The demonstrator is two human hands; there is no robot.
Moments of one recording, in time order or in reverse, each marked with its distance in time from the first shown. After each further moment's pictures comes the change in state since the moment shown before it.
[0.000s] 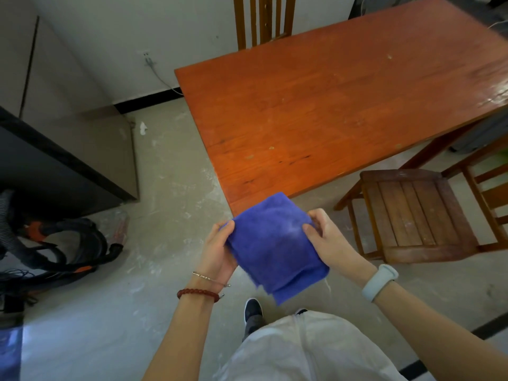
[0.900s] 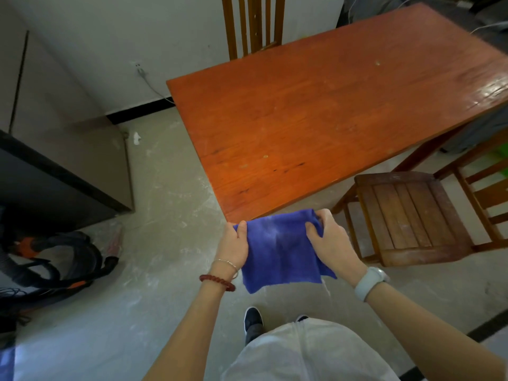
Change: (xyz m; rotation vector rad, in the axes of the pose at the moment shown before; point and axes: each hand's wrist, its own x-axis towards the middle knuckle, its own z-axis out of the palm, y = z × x) left_hand 0.034 -0.006 0.023 0.967 0.172 0.176; right_hand 0.013 0.003 -0.007 -0.236 0.226 0.062
